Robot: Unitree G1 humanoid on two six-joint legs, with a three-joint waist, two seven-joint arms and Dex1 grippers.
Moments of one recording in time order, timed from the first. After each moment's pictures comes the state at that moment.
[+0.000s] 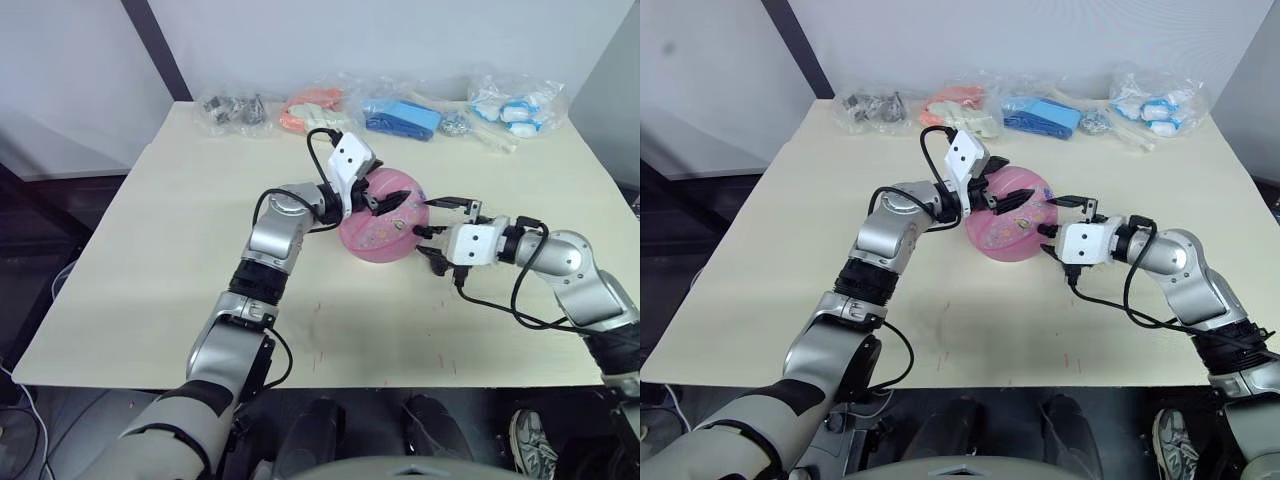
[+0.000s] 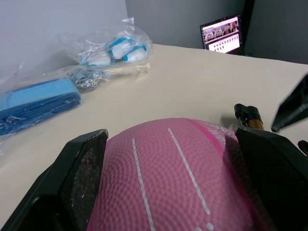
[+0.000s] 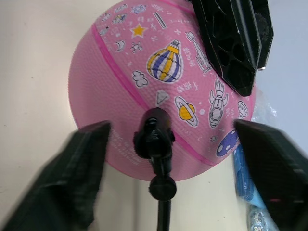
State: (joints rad) left arm -0.88 0.21 -0.16 0.44 -0.14 0.29 -0.77; right arm -0.47 -0.71 0.23 0.02 -0.16 -0.25 0.78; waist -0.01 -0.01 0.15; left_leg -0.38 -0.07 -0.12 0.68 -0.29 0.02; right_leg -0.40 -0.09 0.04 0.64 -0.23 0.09
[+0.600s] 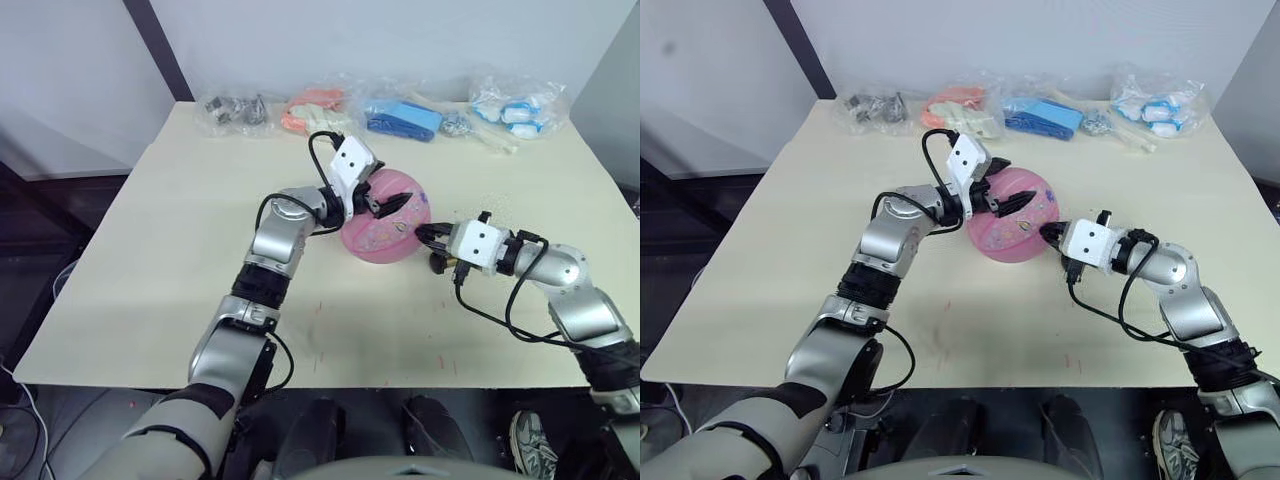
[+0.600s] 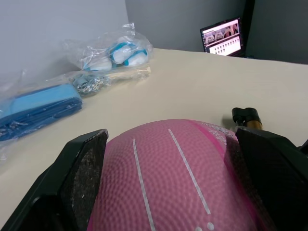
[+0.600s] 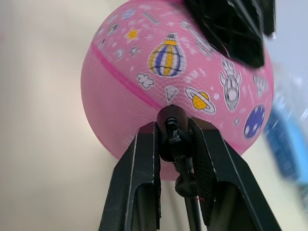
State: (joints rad) left arm -0.85 0.20 -0.18 0.43 -0.11 0.22 -0.74; right arm -0.33 -0.62 0.14 -0.11 0.04 0.07 0.80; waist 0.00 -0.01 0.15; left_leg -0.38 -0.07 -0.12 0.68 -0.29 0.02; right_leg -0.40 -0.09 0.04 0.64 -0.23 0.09
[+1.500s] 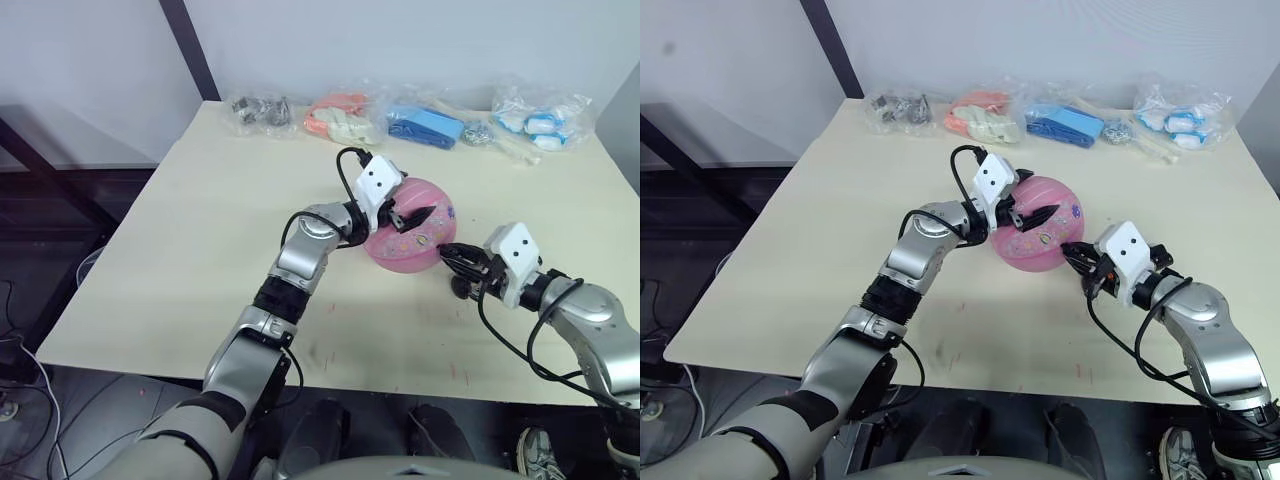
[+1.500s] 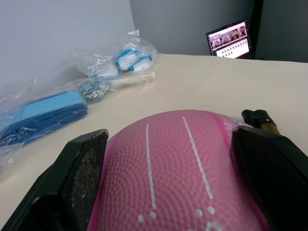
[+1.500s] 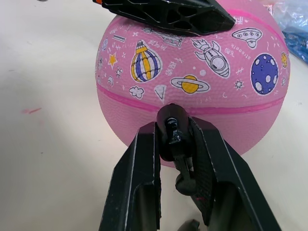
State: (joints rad) left arm -0.80 0.12 -0.27 0.45 -0.10 0.14 -0.65; right arm -0.06 -0.59 -0.06 -0.43 0.31 0.49 0.69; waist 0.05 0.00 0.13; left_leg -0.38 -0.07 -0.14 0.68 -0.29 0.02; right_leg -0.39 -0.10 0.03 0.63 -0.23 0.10
